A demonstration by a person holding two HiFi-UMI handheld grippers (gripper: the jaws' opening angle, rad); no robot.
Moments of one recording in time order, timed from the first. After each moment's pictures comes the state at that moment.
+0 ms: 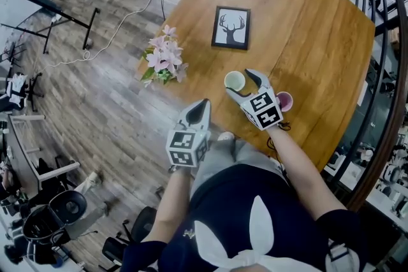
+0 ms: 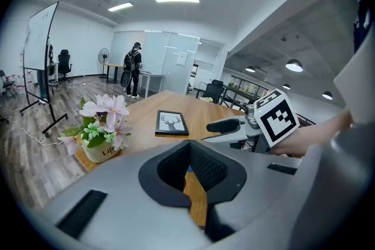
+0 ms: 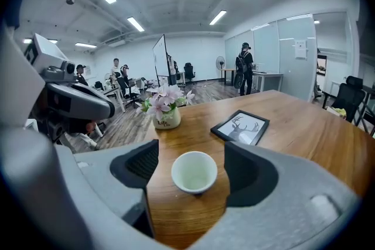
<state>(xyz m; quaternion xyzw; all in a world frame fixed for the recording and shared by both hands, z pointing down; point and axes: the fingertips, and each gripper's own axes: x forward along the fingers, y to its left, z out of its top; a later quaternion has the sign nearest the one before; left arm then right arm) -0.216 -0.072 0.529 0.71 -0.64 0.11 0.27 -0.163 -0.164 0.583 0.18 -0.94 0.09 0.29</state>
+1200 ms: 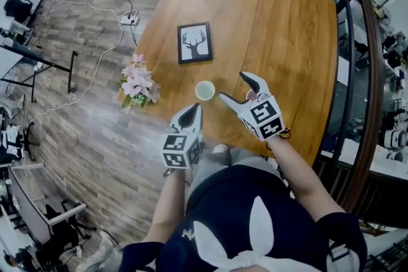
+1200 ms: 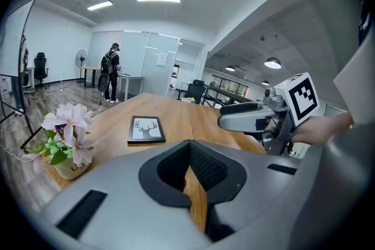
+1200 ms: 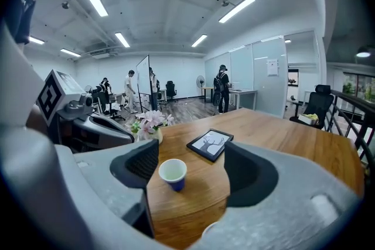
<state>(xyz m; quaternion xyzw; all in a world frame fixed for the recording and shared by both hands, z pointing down) -0.151 -0.097 0.515 0.78 -0.57 0.12 0.24 -0.066 -0.168 0.492 0.28 -0.93 0.07 0.20</state>
